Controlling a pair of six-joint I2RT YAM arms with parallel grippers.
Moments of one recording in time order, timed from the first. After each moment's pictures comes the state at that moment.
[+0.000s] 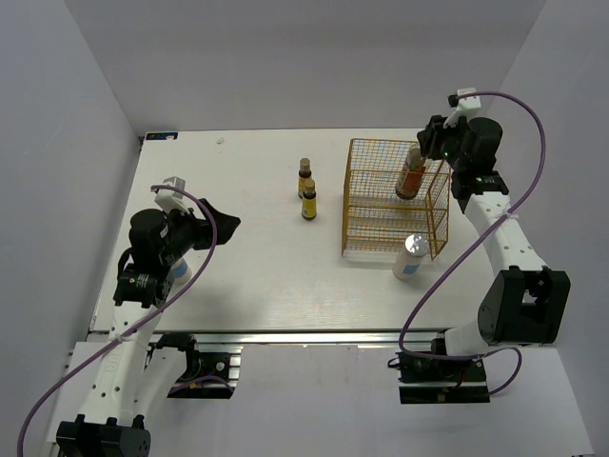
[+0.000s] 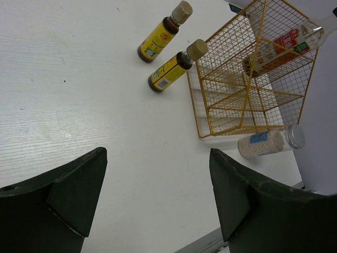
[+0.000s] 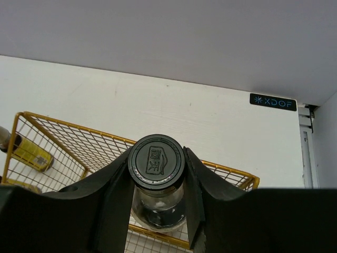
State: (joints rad) left arm -0.09 0.72 0.74 -0.31 0.37 -0.48; right arm 0.03 1.45 1.25 0.07 -0.23 0.00
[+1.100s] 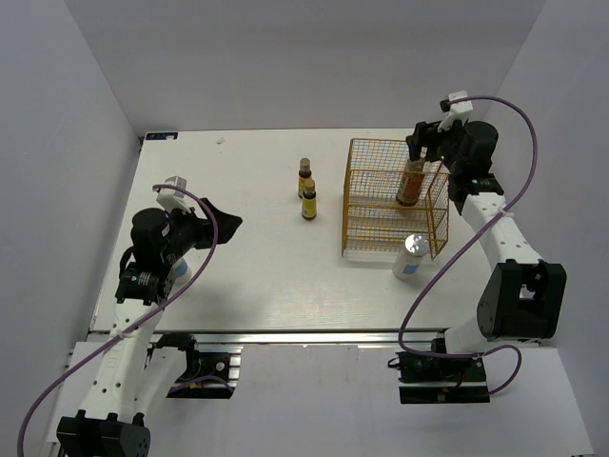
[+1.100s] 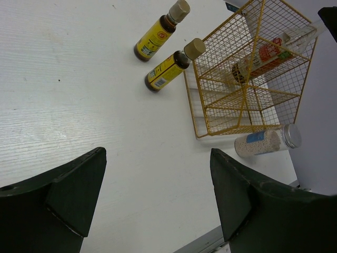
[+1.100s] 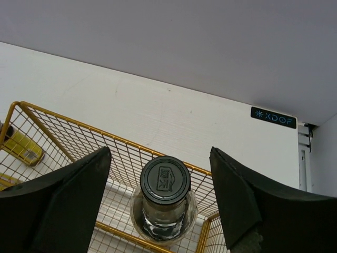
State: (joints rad) left arm -0.09 0.74 0.73 -0.28 0.39 -0.50; right arm 0.03 1.48 1.19 0.16 -0.28 -0.09
